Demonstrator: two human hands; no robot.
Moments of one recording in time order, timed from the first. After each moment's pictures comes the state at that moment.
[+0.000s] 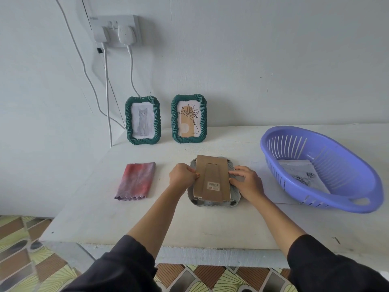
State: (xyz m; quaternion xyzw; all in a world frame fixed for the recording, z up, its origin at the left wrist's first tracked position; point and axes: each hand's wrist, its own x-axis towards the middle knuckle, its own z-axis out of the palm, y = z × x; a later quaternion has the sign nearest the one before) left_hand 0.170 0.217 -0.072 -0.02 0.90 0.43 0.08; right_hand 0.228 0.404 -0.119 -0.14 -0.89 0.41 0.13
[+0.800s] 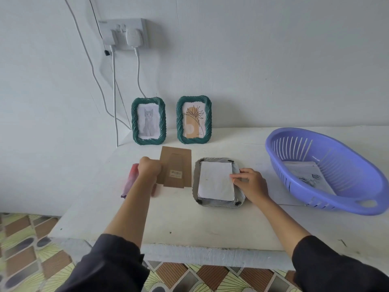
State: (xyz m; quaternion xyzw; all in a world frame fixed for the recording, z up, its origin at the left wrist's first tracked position) left_hand 0.134 0.137 -0.051 -0.20 0.84 0.50 0.01; right_hand 0.231 0.401 -0.117 -0.13 -0.90 0.39 0.13
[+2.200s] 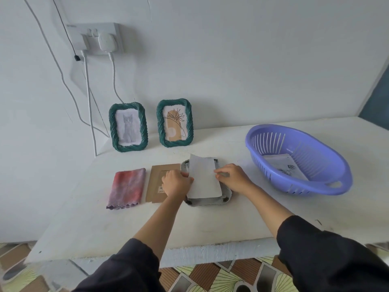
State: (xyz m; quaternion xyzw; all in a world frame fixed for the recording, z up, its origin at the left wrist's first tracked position) left_hand 0.185 0.222 -0.077 -0.03 0.92 0.39 0.05; right_hand 0.238 0.389 -0.083 -0.12 -0.93 0.35 0.02
